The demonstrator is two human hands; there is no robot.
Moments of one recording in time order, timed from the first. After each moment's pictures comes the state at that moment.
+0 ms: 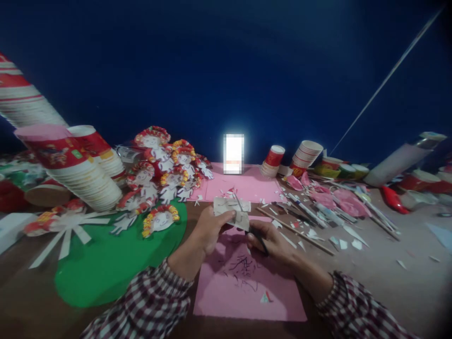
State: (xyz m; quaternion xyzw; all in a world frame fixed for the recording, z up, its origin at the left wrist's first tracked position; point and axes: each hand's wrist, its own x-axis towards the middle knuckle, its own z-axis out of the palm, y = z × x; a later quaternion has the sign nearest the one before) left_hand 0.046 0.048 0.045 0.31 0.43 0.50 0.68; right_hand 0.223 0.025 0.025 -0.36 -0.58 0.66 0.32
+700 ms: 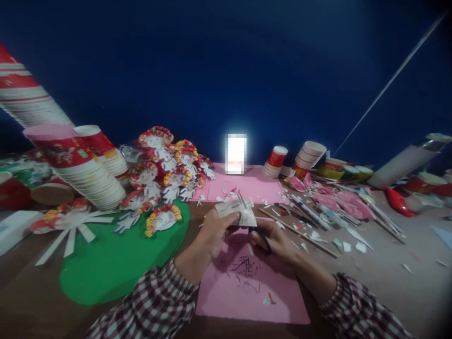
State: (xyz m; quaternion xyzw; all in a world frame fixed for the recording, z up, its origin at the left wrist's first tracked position) left_hand 0.053 0.045 0.038 0.29 0.42 0.51 0.69; right_hand 0.221 0.023 0.026 -0.35 -0.54 0.68 0.36
